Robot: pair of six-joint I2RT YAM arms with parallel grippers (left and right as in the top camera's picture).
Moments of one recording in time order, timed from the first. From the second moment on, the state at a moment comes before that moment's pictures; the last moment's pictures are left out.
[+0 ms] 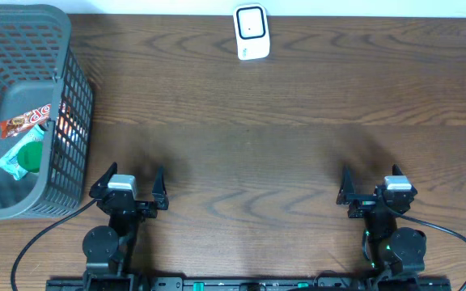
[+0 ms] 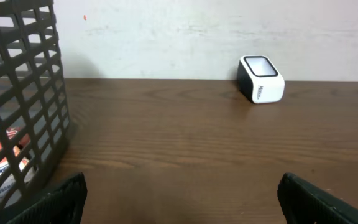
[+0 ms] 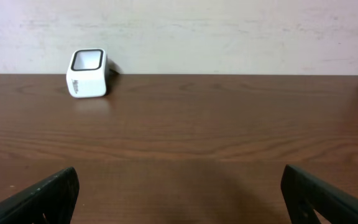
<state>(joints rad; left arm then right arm) -0.03 0.01 0.03 -0.13 0.09 -0.05 0.10 0.01 0.05 -0.16 0.07 0.04</state>
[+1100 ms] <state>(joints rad) -0.03 1.01 1.24 -1.16 0.28 -0.18 0.10 0.01 0.05 -0.16 0.07 0.04</state>
